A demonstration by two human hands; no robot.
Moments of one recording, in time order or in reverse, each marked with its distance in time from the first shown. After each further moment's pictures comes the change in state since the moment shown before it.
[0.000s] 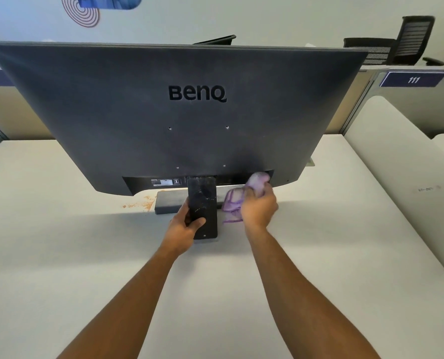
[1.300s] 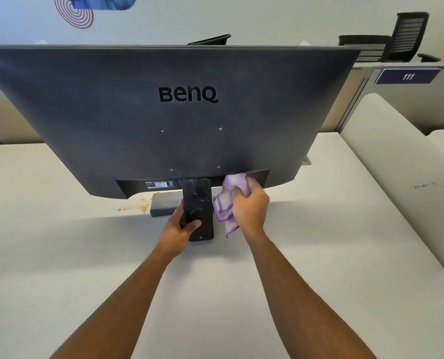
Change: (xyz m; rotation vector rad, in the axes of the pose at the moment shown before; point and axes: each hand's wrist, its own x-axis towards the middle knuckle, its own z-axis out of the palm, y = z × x) left_hand 0.000 -0.002 -0.004 -0.050 -0.026 0.024; right_hand -0.006 -0.007 -0.004 -0.017 -0.202 -0.198
